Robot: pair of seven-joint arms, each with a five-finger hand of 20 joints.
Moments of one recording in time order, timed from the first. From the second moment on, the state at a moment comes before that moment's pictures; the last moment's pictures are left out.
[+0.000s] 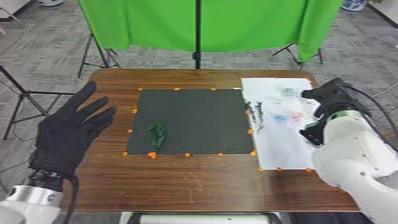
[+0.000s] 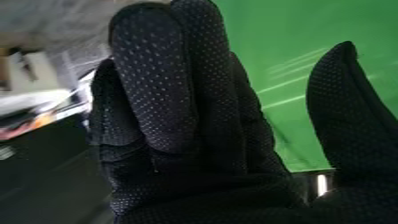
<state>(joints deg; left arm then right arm) 140.1 -55.1 -106.1 -140.0 32.7 8.8 10.4 -88.7 -35.2 70.3 -125.6 -114.5 10.6 68.0</state>
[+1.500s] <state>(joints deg) 141.2 -55.9 -106.1 -140.0 32.6 9.2 10.9 -110.3 -34.3 75.1 -122.4 -119.9 1.9 75.0</state>
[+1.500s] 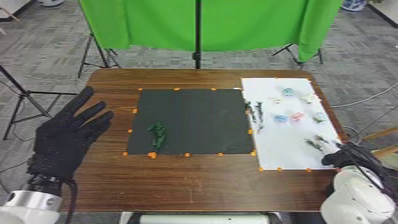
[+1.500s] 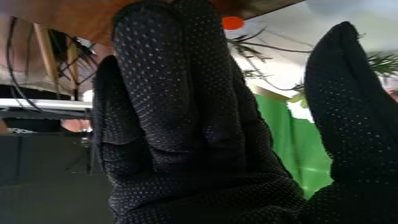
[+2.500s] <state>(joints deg) 140.4 -55.8 -105.6 -139.5 32.6 9.1 11.0 -99.7 -31.6 59.2 -116.9 -129.1 16.1 75.2</state>
